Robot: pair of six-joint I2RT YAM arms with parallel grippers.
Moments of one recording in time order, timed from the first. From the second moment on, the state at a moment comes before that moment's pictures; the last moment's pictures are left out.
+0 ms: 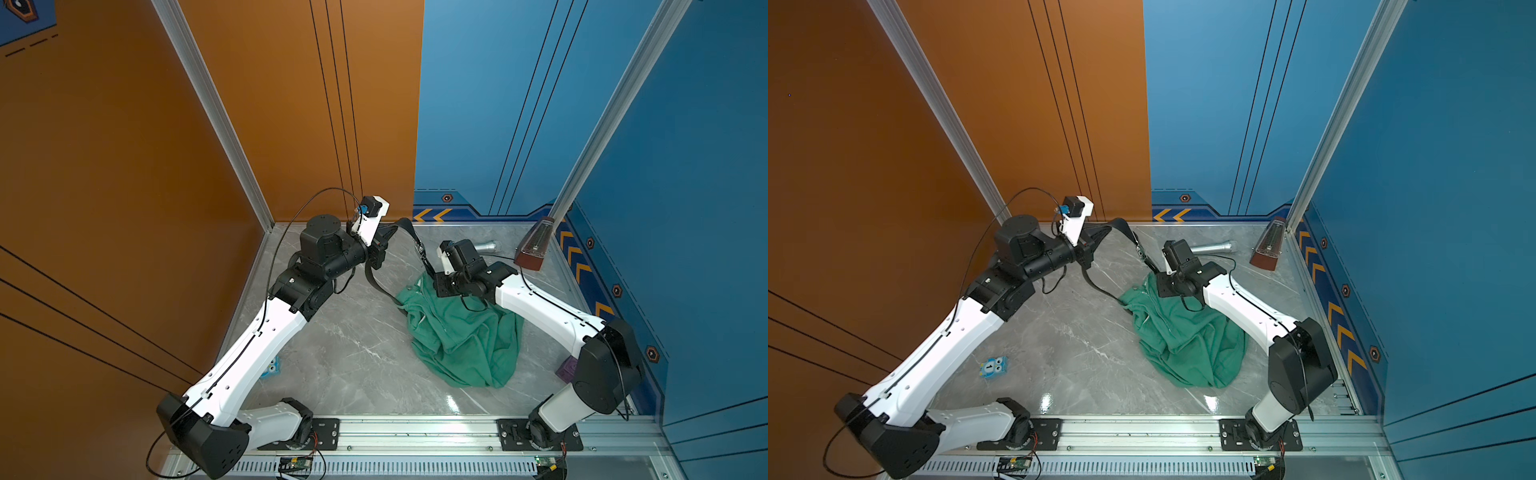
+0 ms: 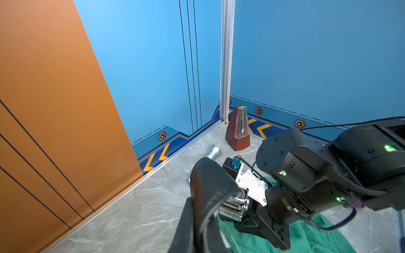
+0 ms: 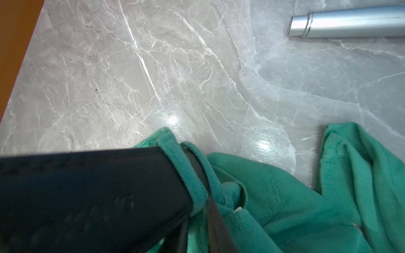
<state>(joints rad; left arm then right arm) -0.50 1.23 1.34 -0.20 0.27 0.08 0.59 1.59 1.29 -0.61 -0.02 0.37</state>
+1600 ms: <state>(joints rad) -0.39 1.25 1.30 -0.30 0.34 0.25 0.81 1.57 1.75 -0.66 0.44 0.09</state>
